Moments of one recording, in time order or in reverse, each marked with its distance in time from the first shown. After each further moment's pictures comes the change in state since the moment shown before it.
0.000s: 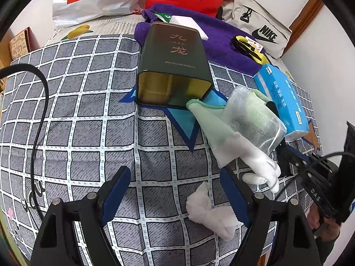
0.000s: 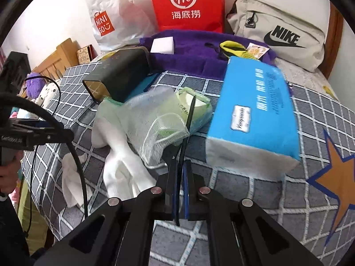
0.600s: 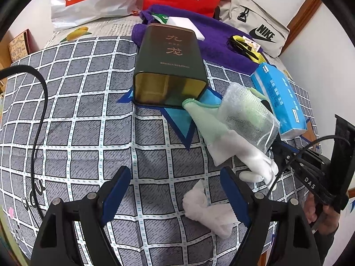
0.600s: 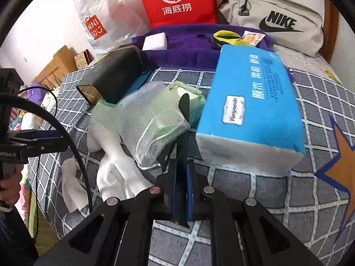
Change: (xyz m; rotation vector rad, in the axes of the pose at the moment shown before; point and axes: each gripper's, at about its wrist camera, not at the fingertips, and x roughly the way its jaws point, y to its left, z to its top) left arm -0.005 -0.003 -0.001 0.009 -0.004 0.000; right arm 0.017 -0.013 0.005 0.079 0.035 0.061
